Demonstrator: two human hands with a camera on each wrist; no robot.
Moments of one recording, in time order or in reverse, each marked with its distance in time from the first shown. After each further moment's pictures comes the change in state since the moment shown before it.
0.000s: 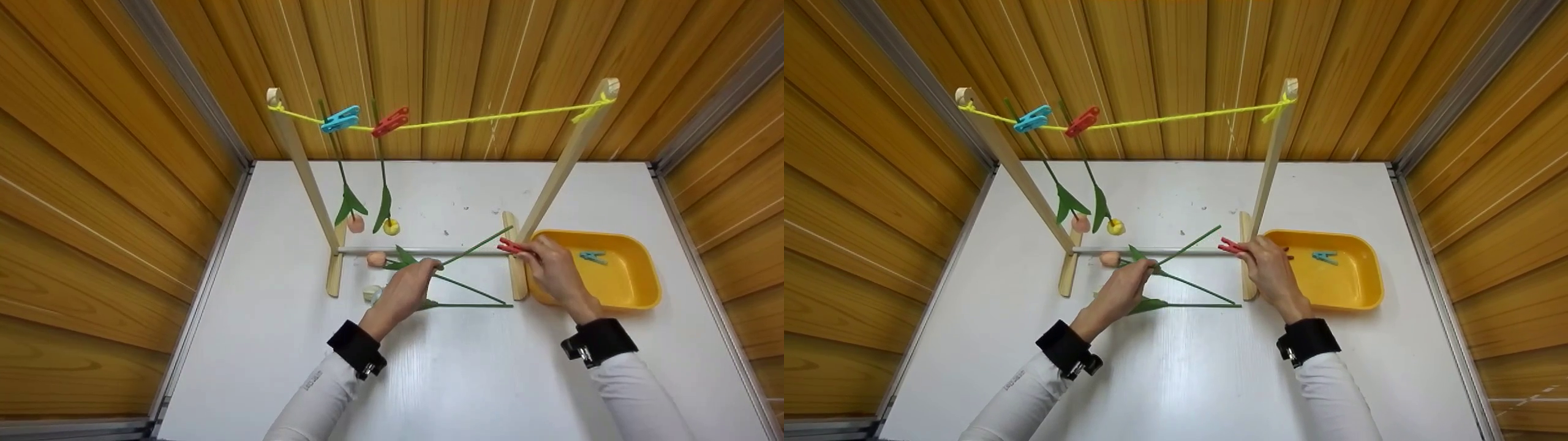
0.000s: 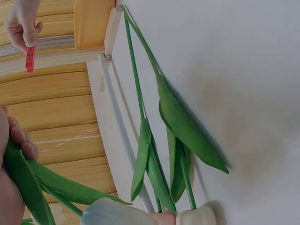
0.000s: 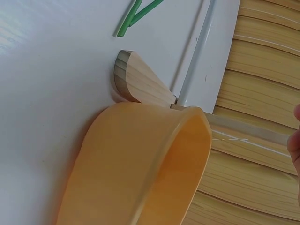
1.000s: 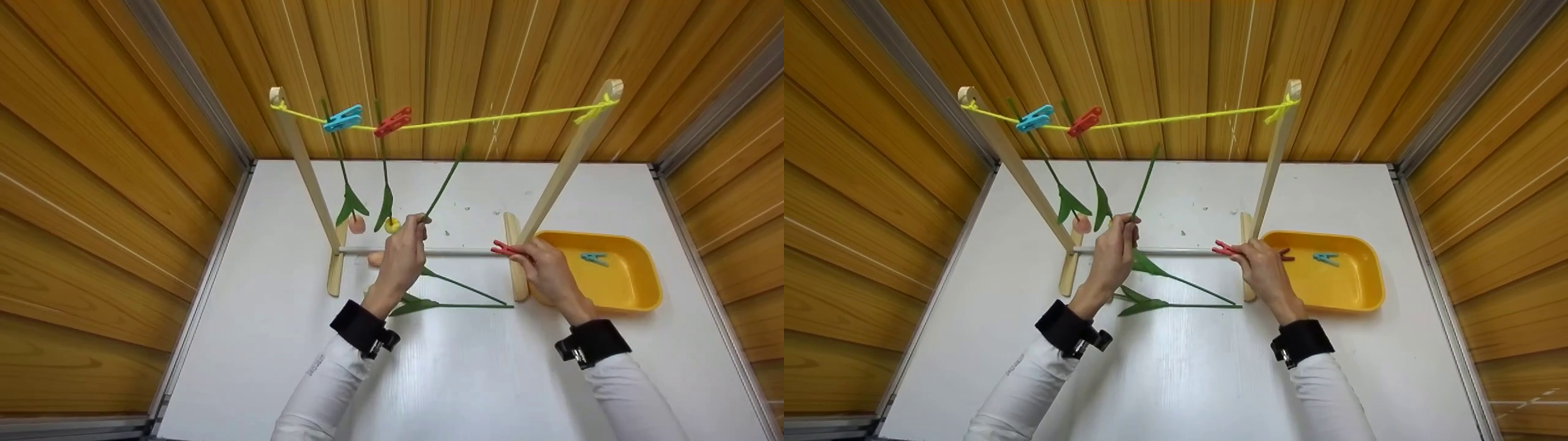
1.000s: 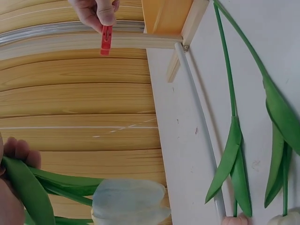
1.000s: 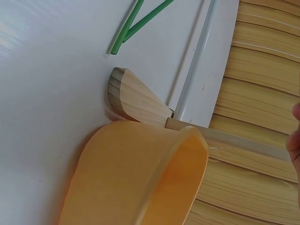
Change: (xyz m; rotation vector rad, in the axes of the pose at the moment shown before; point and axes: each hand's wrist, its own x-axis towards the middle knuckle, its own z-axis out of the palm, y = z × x) left_hand 0.052 0.007 -0.044 -0.167 0.349 -0.174; right_hand 0.000 -0.007 0.007 0.011 -0.045 0.011
